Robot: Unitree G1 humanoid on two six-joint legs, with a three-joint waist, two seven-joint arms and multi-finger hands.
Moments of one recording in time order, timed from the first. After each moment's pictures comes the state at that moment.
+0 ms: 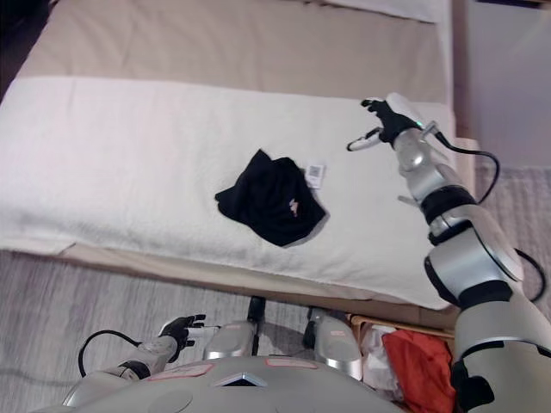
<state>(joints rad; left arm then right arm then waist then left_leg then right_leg) -0.03 0.28 -0.28 1.34 -0.12 -0.04 -0.02 -0.95 -0.52 0.70 1.11 -0.04 -0.02 -0.01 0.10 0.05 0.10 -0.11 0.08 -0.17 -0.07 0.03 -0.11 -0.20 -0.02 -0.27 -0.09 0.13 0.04</state>
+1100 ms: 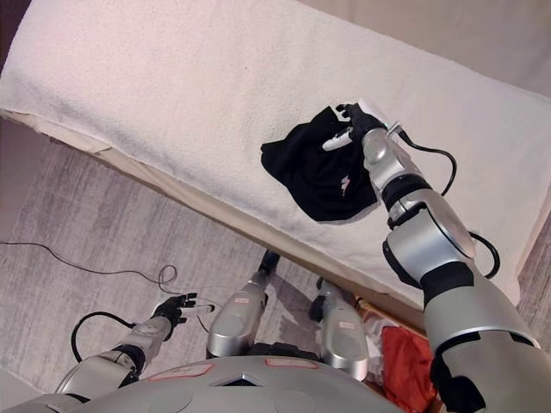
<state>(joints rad) -0.11 0.32 -0.32 1.32 -0.17 -0.06 0.01 -1.05 -0.37 0.65 1.32 0.01 0.02 -0.02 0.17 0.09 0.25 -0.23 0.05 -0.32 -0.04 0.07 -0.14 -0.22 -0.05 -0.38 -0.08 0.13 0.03</state>
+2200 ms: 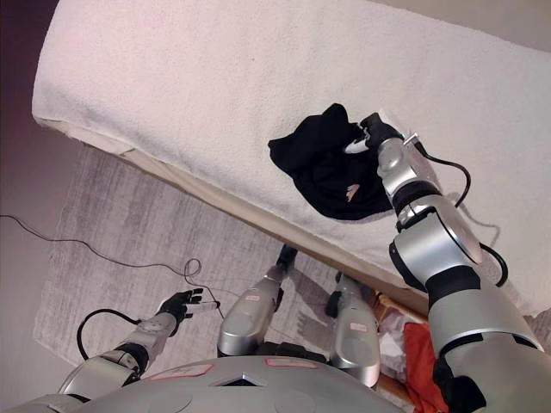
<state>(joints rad) -0.11 0.31 -0.33 1.29 -0.17 -0.06 0.01 -1.02 -0.40 0.62 1.35 0.01 0.02 -0.04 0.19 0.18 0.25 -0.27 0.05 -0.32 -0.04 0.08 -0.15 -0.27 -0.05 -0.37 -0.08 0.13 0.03</state>
